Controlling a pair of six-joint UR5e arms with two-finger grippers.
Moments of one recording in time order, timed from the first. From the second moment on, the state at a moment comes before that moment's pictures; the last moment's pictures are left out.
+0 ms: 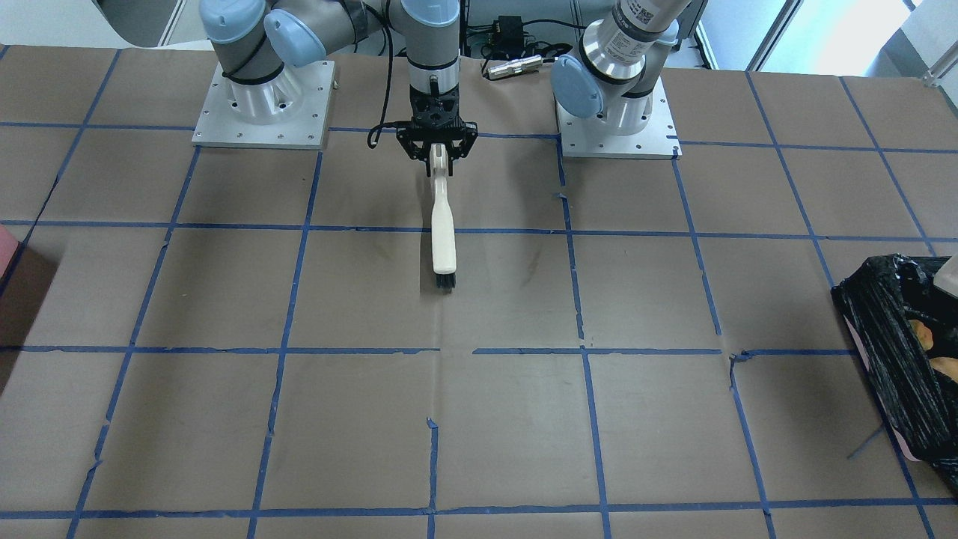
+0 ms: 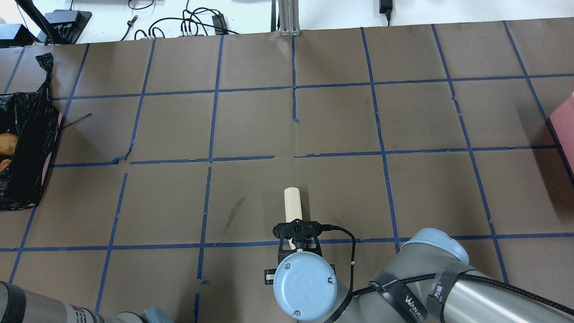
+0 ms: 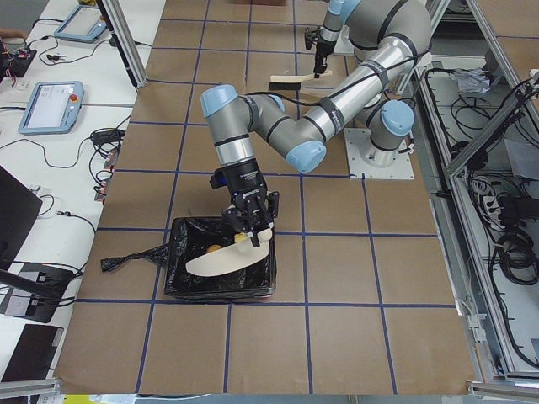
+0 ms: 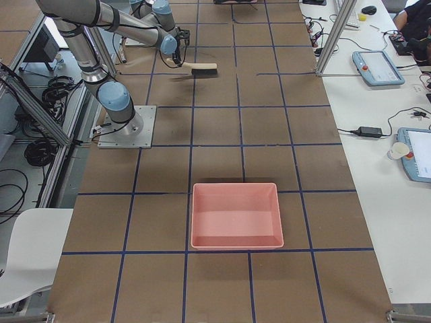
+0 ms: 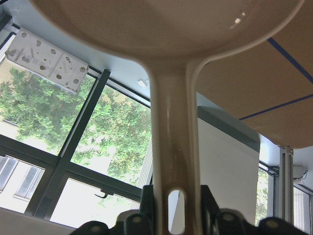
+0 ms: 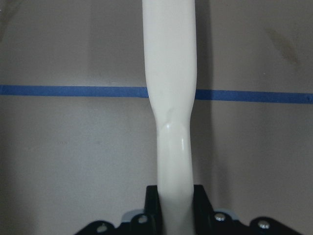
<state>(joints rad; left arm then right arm) -0.83 -1.88 -1.46 -0.88 2.44 1.81 2.30 -1.58 2.32 -2.45 -1.63 0.68</state>
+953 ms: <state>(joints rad) -0.82 -1.63 -1.47 -1.16 2.10 1.76 2.16 -1.60 2.13 -2.28 -1.62 0.55</state>
